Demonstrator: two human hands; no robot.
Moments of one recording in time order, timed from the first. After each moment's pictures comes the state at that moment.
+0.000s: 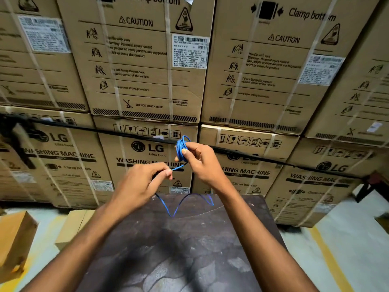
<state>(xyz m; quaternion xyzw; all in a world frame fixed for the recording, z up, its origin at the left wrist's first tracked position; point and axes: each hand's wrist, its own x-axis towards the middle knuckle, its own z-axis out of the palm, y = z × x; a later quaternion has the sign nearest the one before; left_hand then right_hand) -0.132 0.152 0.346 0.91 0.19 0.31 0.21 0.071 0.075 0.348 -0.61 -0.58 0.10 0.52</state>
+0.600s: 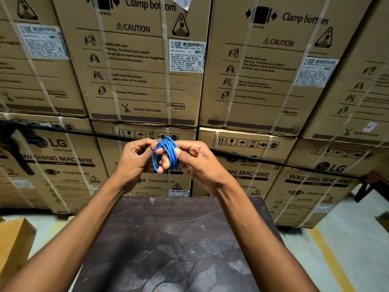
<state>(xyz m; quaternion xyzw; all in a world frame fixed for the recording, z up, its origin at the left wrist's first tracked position) -0.099 0.175 0.375 0.67 0.11 0.40 0.62 0.038 0.046 0.395 -0.34 -0.60 0.42 0.59</state>
